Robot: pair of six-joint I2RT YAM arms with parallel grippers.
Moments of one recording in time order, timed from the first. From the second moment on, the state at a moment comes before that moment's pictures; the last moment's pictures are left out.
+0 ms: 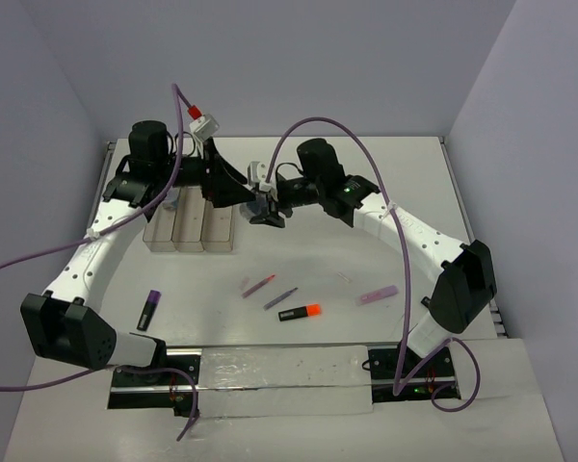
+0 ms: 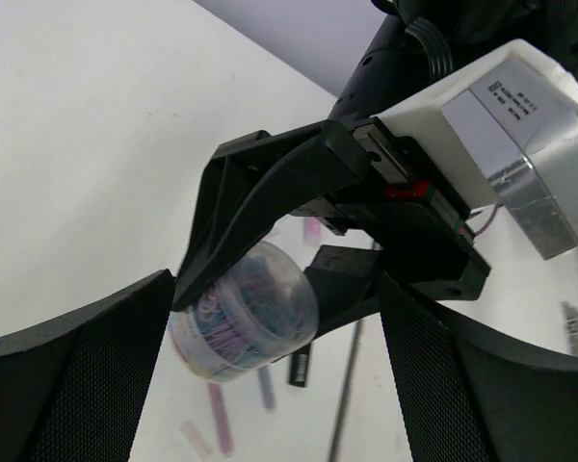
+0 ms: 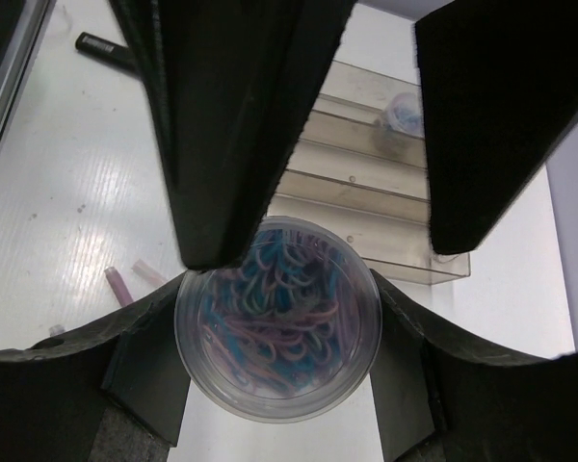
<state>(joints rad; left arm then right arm) -0.27 1.38 1.34 -0.33 1.06 -0.14 0.69 1.59 1.43 -0.28 -0.78 -0.67</state>
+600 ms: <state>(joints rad) -0.24 1.43 1.34 -0.40 1.00 -0.23 0.69 1.59 1.43 -0.17 -0.72 -0.59</state>
